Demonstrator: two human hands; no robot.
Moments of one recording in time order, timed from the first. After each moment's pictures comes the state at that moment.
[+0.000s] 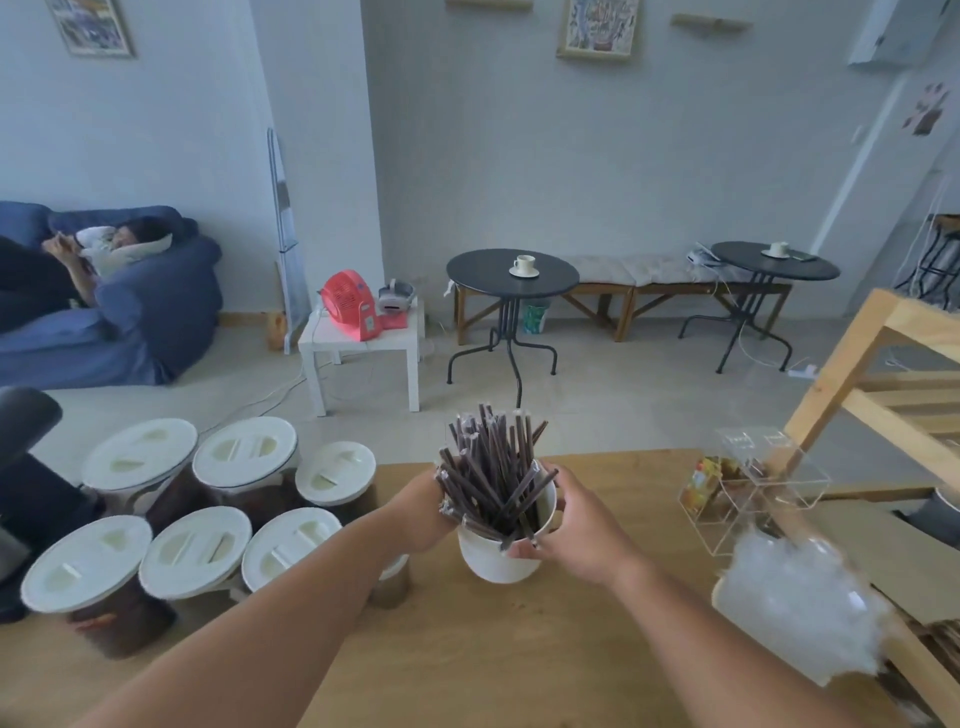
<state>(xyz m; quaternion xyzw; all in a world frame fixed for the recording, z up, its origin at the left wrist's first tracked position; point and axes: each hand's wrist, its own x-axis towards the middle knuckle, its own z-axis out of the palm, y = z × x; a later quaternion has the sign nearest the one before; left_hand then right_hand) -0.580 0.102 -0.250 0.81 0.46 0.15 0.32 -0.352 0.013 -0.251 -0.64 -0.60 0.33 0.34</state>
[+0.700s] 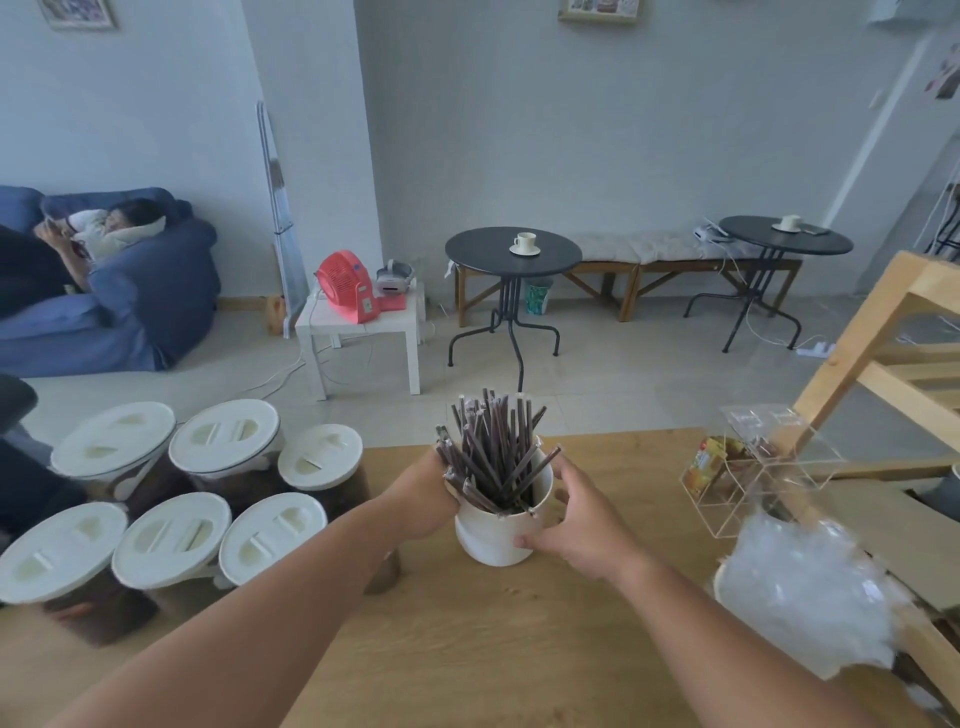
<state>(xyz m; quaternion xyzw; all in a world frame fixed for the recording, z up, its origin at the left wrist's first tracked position) -0.561 0.112 -0.271 0.77 0.54 0.13 0.33 -0.332 0.017 -0.282 -0.65 -0.58 0.35 0.34</state>
